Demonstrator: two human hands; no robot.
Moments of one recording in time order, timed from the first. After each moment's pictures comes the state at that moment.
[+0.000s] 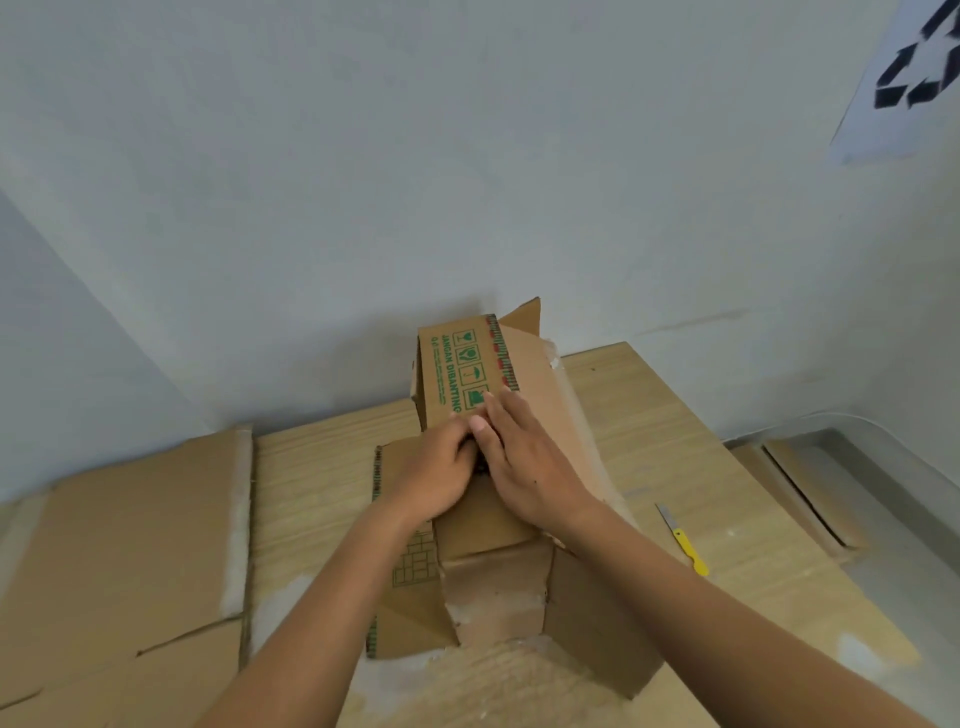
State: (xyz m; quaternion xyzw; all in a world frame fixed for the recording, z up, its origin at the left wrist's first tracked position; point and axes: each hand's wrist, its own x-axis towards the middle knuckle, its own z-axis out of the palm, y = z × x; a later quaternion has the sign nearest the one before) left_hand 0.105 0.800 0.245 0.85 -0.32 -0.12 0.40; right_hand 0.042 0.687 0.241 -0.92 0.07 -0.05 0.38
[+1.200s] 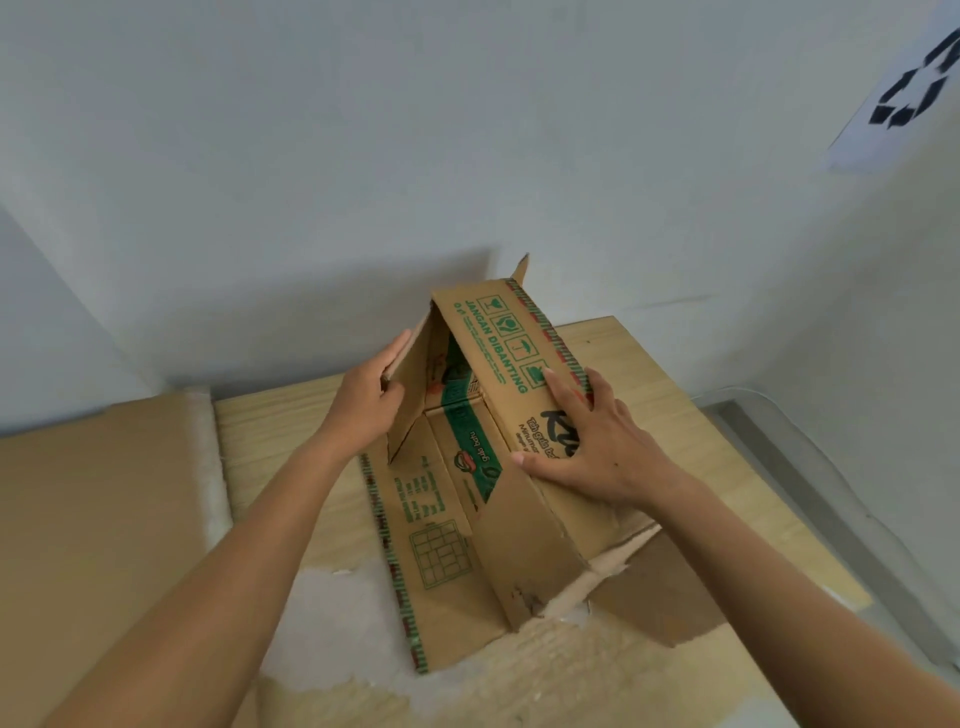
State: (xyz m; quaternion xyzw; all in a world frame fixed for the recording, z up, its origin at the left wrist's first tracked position) left_hand 0.252 0.900 0.192 0.83 -0.28 -0.12 0.47; right_hand 0.071 0.714 0.251 -0.96 0.21 0.11 0.15
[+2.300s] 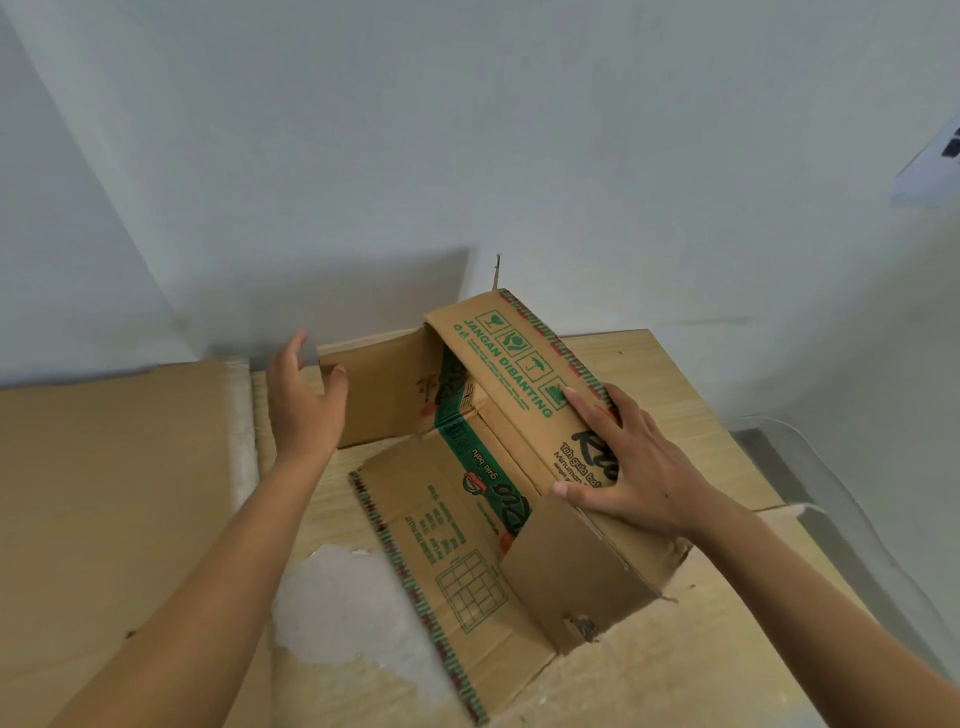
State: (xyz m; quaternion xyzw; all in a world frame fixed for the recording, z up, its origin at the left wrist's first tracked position) left_hand 0.252 0.964 0.170 0.82 0.00 0.10 0.56; right_hand 0.062 0.703 0.238 -0.99 0.09 0.07 0.13
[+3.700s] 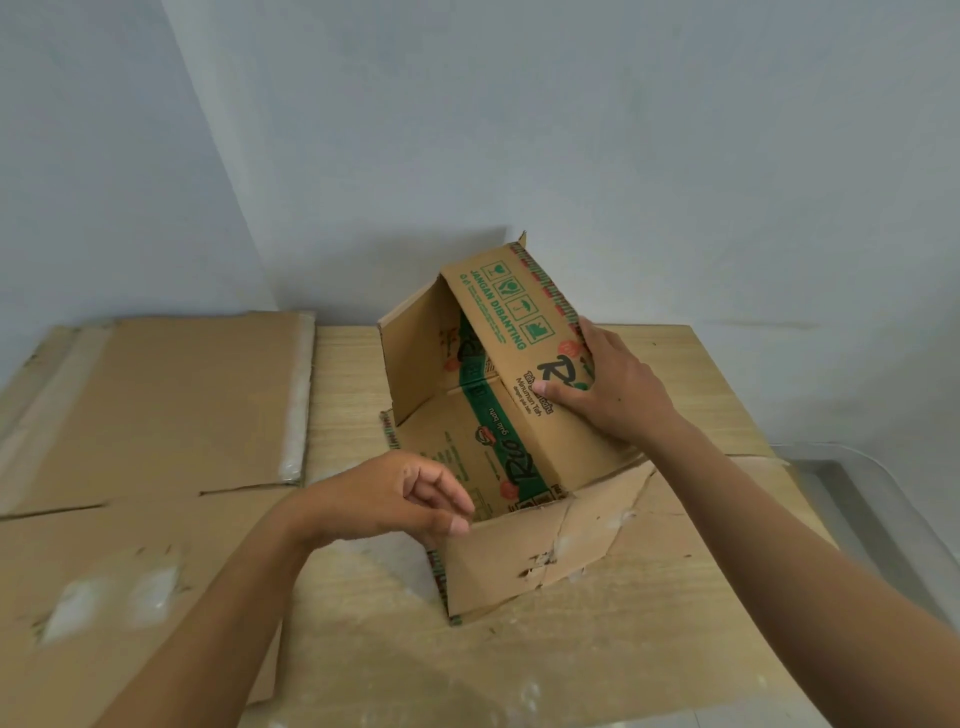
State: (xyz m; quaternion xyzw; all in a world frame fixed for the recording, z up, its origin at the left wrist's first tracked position) left_hand 0.063 0.975 0.237 0.70 -0.24 -0.44 0.50; right_hand 0.066 0.704 0.257 -0.98 0.10 -0.01 0.18
